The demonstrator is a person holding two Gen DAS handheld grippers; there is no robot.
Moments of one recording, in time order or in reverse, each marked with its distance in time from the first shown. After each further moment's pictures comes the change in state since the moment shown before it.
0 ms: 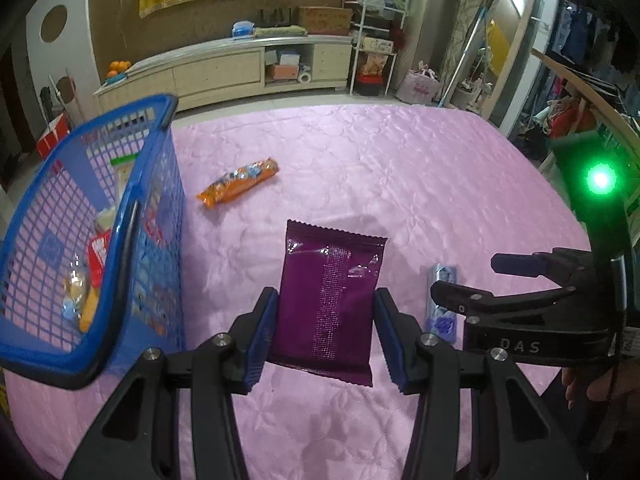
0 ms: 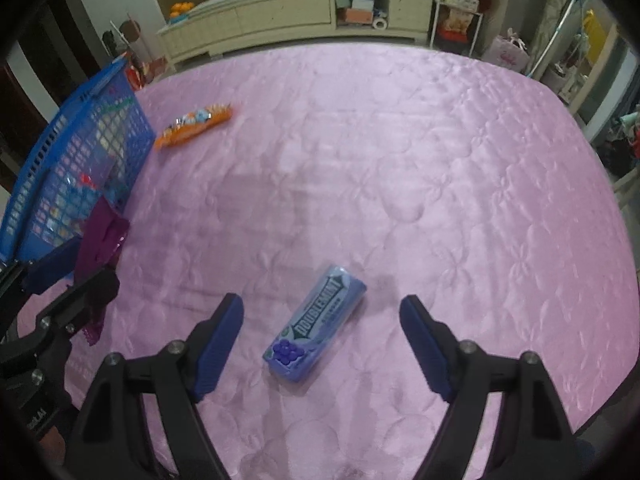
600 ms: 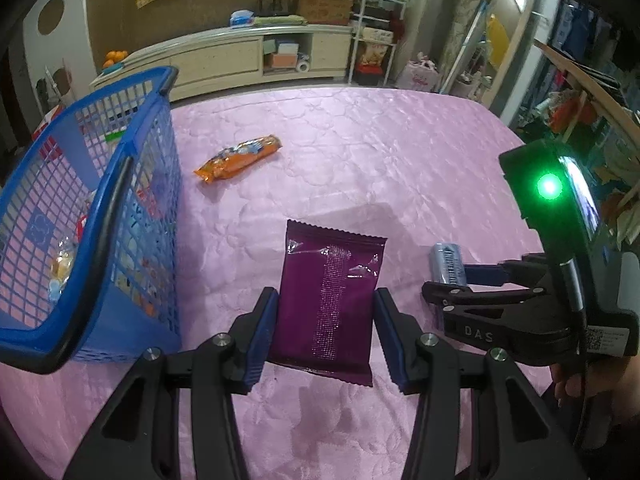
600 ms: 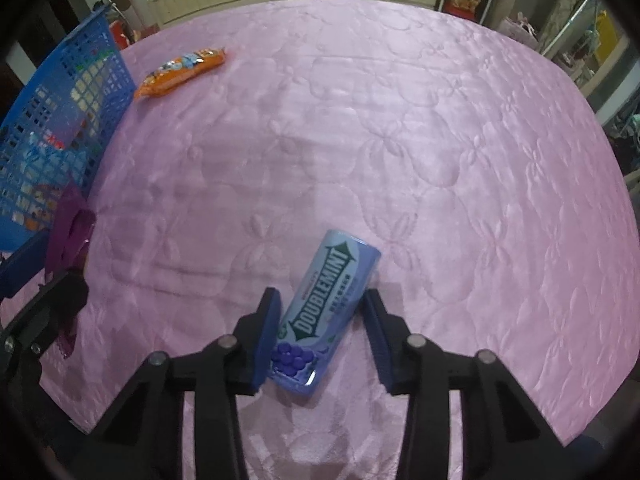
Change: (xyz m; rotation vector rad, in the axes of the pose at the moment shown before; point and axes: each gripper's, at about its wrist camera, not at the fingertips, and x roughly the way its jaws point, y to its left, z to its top) left arm 0.006 0.003 -0.017 0.013 0.019 -0.023; right arm 0.046 0.017 -0.010 -0.022 0.096 -0.023
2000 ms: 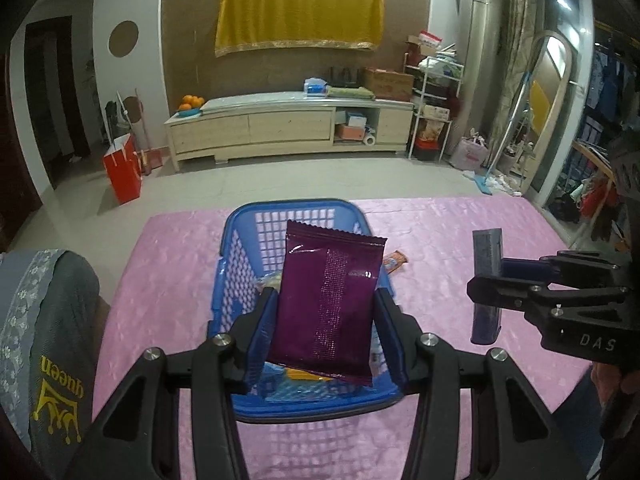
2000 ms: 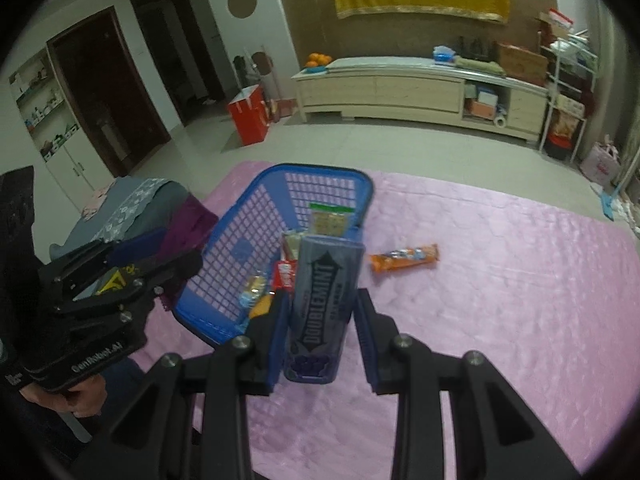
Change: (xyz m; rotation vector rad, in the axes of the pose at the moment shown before) left arm -0.150 0.131 0.045 -0.108 -0.211 0.179; right arm -0.169 0.146 0.052 -0.250 -0.339 0.333
